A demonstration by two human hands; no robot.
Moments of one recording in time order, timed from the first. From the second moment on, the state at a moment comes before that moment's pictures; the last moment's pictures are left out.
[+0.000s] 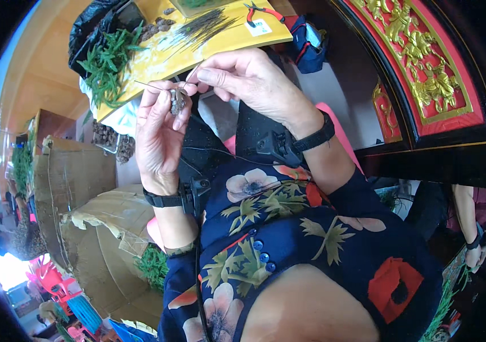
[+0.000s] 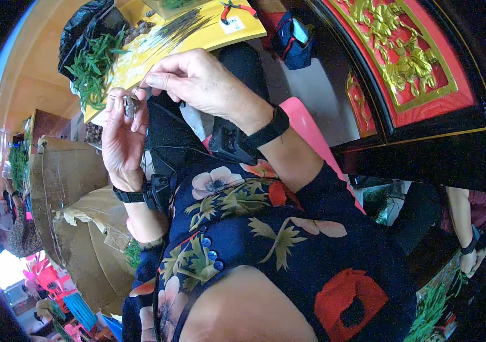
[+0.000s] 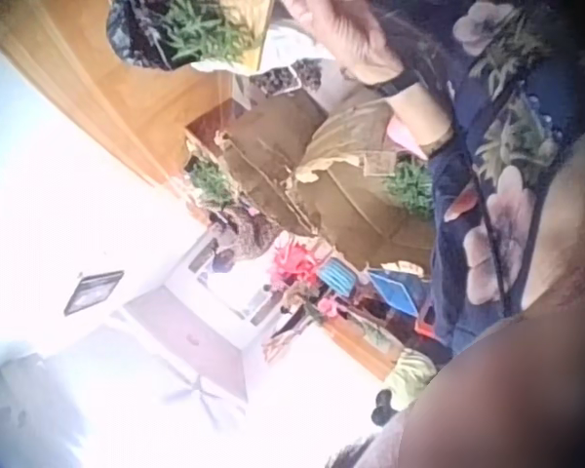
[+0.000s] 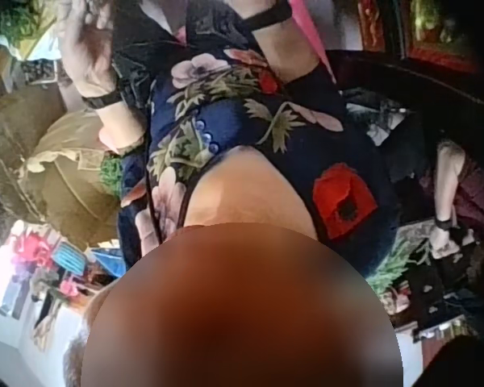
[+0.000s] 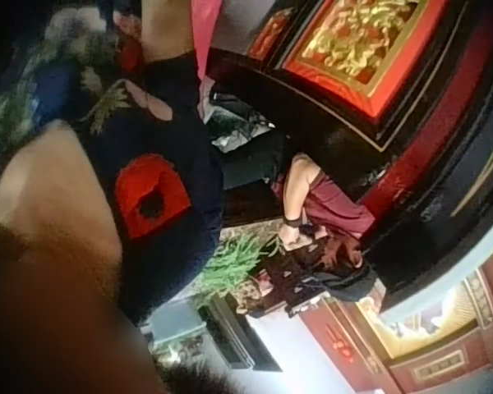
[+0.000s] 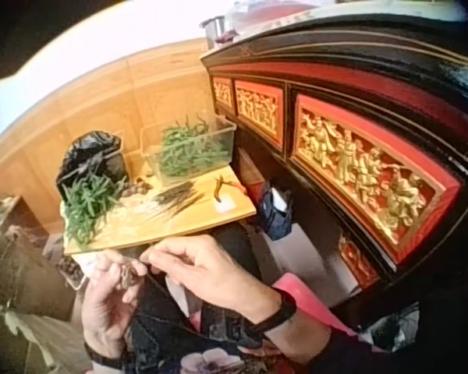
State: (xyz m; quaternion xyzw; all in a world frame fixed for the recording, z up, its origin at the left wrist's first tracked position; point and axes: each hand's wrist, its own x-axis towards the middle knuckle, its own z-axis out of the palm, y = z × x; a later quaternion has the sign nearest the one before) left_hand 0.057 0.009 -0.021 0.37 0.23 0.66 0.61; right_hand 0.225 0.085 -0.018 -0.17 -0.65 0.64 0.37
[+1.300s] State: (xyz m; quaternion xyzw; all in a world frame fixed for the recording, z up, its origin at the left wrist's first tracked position) left_hand 0.073 0.008 -0.013 0.33 0.34 0.60 0.64; right_hand 0.209 0.068 -0.023 -0.20 -0.71 0.41 0.54
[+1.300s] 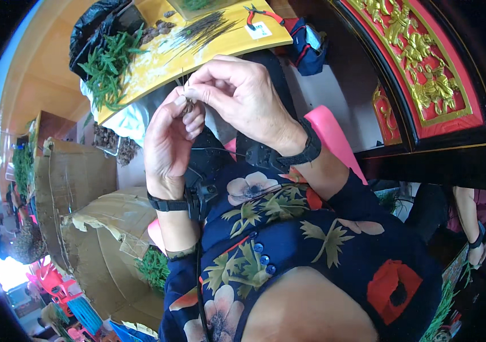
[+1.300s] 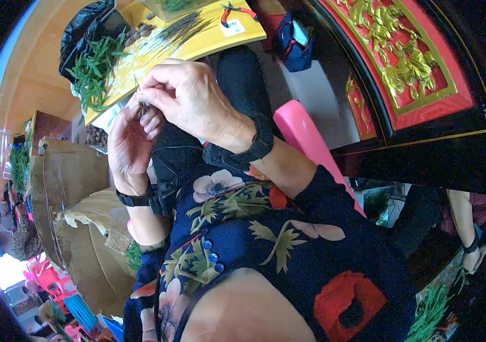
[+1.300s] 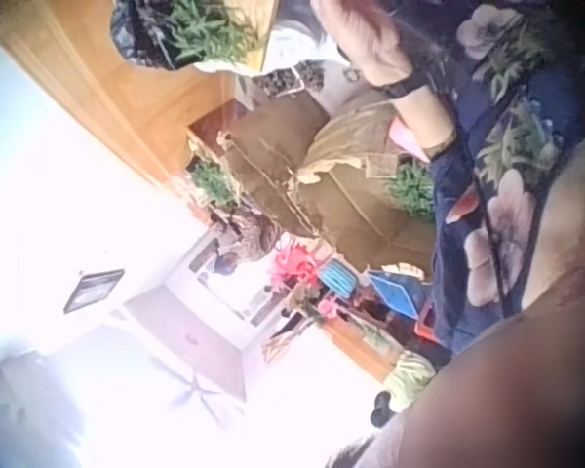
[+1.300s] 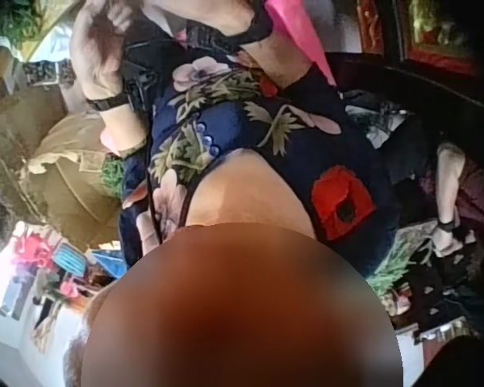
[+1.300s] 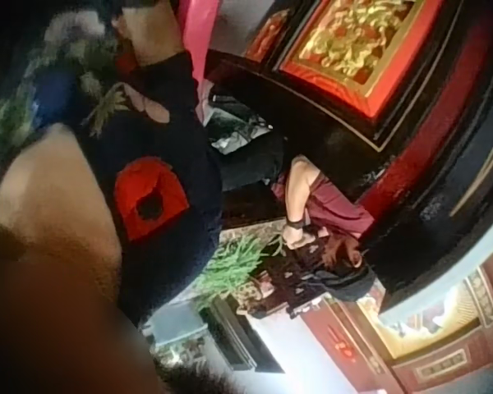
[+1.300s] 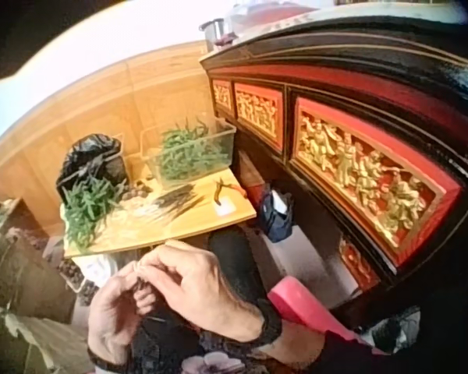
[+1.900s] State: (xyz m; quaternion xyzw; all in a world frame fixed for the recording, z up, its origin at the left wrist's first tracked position) left_hand 0.066 0.010 -0.022 0.29 0.31 0.58 0.69; right_hand 0.222 0.087 -0.005 -0.08 -0.84 0.14 0.52
